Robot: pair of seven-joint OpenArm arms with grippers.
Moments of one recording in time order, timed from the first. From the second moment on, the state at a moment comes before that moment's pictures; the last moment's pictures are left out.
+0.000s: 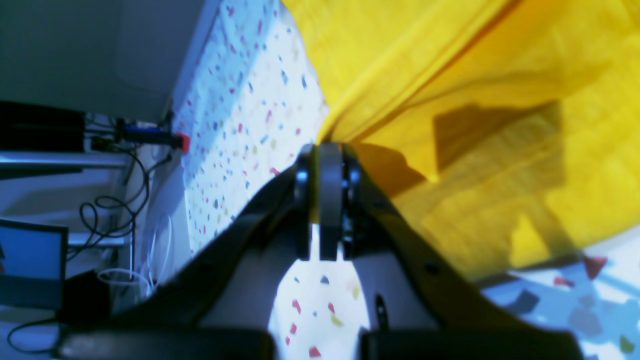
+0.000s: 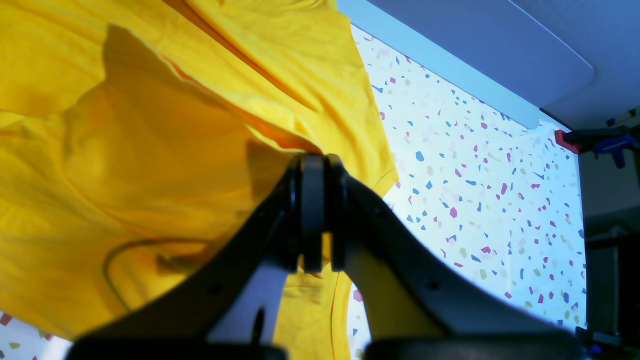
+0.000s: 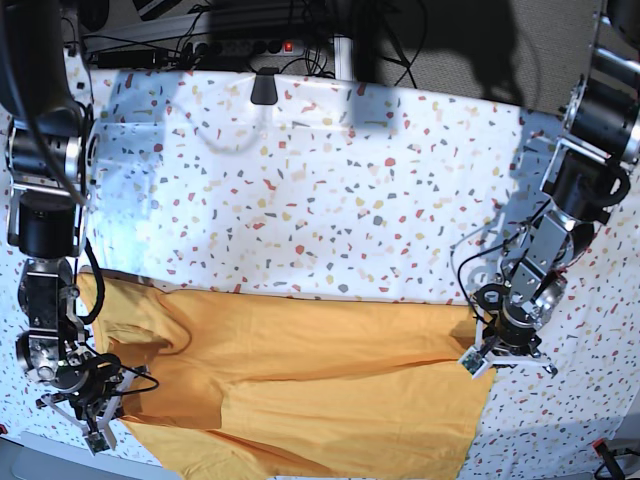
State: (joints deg) left arm -36.7 -17.1 32.7 38.8 18.7 0.9 7.2; right arm 42.1 23.2 1.2 49.6 -10.3 26.3 -21.3
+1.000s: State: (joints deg) left arm -38.7 -17.0 32.7 28.6 15.2 0.7 -2.2; right arm 42.9 23.2 1.2 39.1 -11.7 24.9 -8.2
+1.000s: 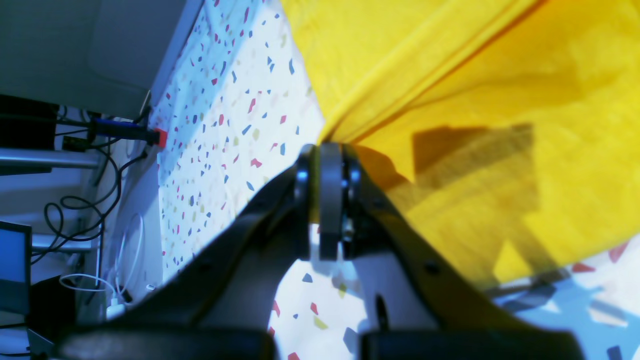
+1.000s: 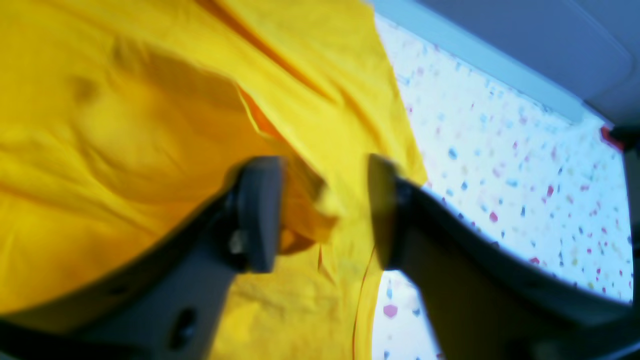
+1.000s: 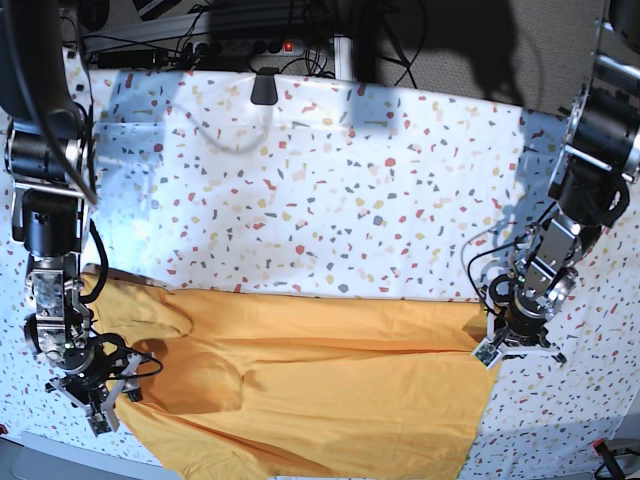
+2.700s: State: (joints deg) left arm -38.8 -14.8 30.8 28.6 -24.7 -3.5 -2.7; right arm 41.8 23.0 1.2 38.5 4.3 19.7 -15.6
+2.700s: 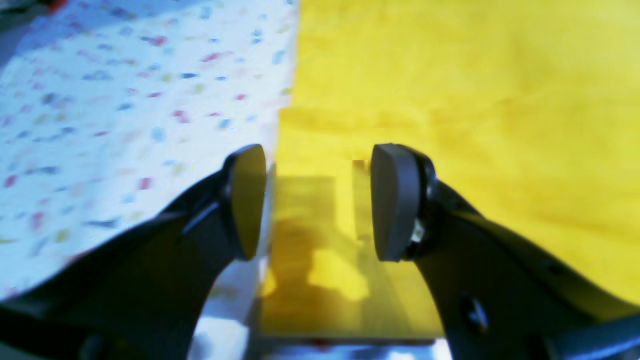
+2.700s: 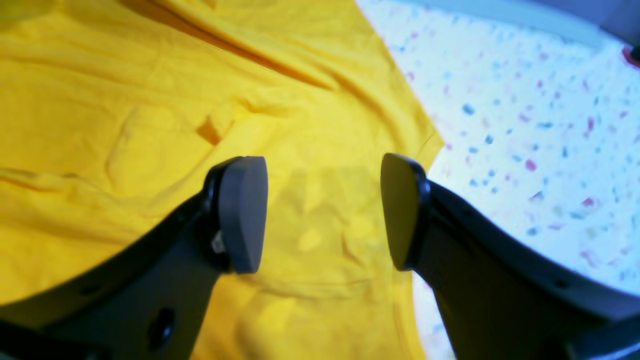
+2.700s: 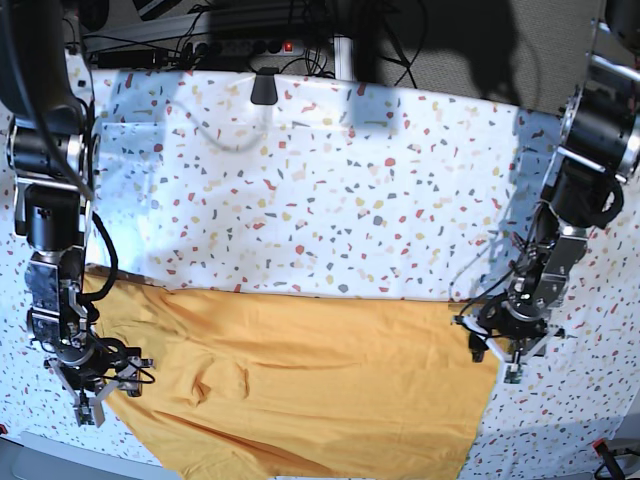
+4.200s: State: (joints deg) left arm -34.4 -9.5 29.1 30.0 -22.4 -6.0 8.0; right arm 26.2 22.4 1.6 39.1 6.6 19.1 -16.9
